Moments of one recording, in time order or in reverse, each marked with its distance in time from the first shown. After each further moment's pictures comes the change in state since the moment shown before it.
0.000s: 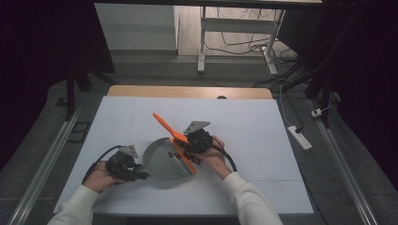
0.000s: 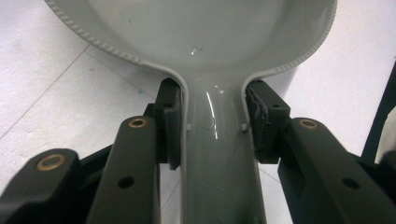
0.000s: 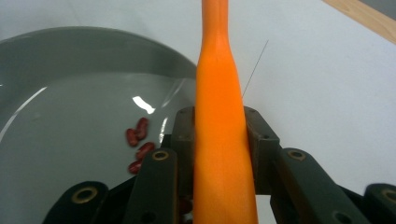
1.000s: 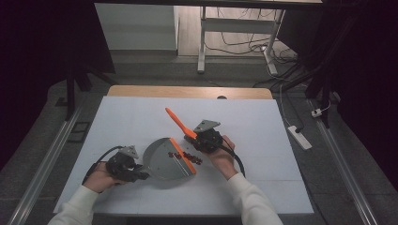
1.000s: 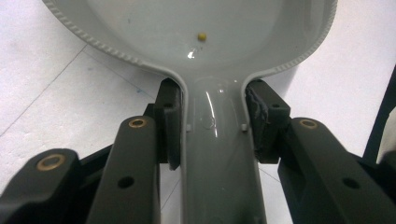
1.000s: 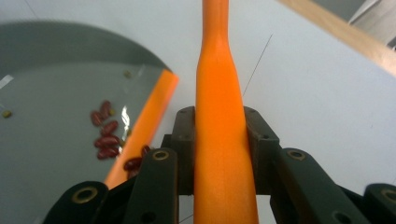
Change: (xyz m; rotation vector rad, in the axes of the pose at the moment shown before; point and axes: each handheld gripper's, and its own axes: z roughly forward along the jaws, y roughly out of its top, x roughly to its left) left arm -0.001 -0.001 0.001 0.001 0.005 0.010; right arm -0.009 -0.009 -0.028 0.017 -0.136 0.035
